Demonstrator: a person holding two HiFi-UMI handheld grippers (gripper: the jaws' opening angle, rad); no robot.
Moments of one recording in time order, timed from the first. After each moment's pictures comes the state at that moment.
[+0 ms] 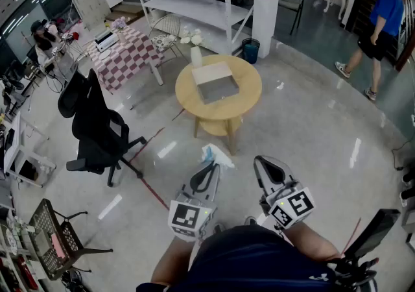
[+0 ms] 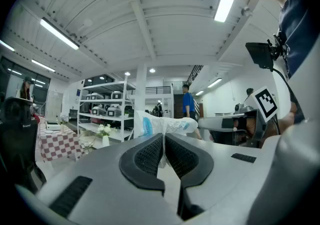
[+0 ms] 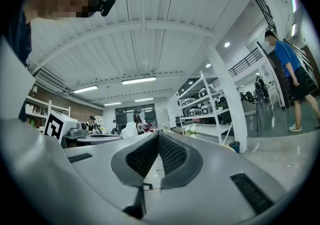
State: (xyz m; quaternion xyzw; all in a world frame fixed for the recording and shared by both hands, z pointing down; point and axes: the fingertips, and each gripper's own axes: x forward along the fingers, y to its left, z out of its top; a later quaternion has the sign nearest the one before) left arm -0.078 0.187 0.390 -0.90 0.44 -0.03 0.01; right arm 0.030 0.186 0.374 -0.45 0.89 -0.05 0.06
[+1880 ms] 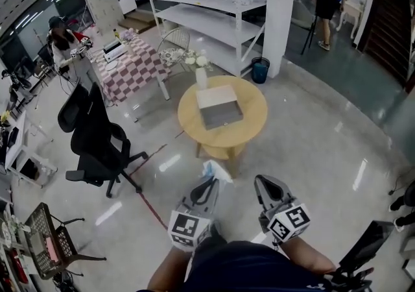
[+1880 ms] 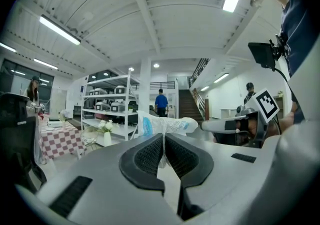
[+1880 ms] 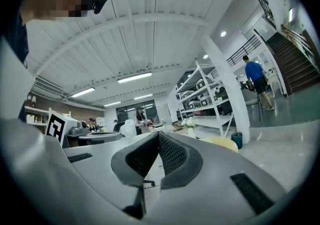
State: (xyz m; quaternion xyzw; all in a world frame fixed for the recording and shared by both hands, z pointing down) left arm -0.048 0.093 0.411 -0.89 0.46 -0.06 -0.01; right arm 0.071 0.091 0.408 -0.43 0.89 -0.10 0.06
